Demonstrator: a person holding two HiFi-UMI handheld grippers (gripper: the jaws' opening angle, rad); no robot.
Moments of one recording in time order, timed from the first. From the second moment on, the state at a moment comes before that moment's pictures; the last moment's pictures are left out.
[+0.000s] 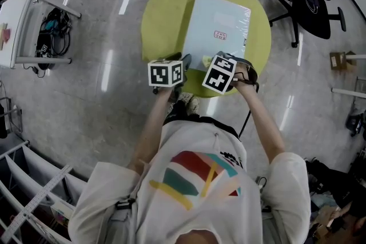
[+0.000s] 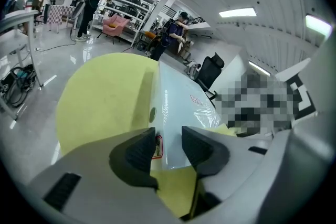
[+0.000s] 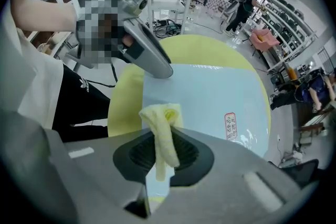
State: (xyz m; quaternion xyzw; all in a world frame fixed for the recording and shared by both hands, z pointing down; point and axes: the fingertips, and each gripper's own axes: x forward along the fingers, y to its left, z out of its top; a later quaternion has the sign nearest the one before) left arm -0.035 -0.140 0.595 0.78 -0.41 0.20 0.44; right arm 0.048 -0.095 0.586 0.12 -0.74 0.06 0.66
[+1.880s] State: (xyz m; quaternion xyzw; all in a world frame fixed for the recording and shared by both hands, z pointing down) left arm -0.109 -0.118 0.604 0.74 -0.49 0.20 0.42; right arm 0.047 -0.367 0.540 0.26 -0.74 -0.07 0.61
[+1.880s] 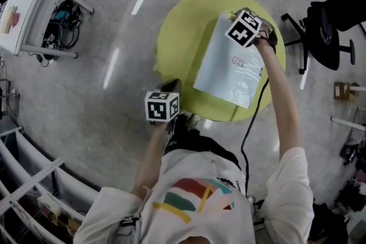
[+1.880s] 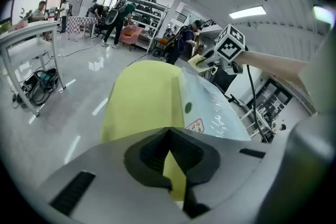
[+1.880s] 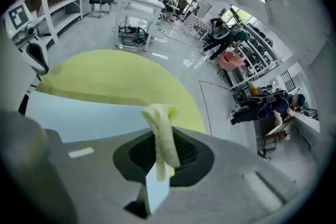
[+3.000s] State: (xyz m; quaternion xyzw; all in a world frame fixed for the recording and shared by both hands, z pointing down) left arm -0.104 -0.136 0.595 0.75 -0.48 0.18 0.41; right arm 0.007 -0.272 0.572 0.16 -0.76 -0.02 0.63
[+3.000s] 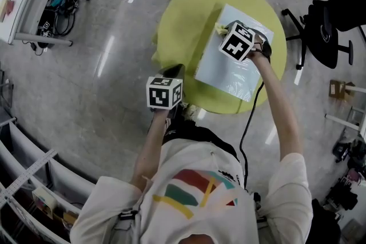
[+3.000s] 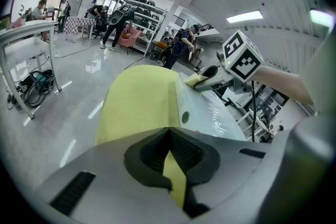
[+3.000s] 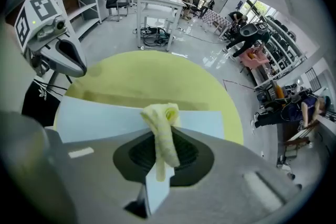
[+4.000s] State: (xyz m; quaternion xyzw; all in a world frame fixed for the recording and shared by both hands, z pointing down) left arm -0.112 -0.130 0.535 0.77 -0.51 0.17 0.36; right arm -0.029 -0.069 0.583 0.10 -0.78 0.01 0.62
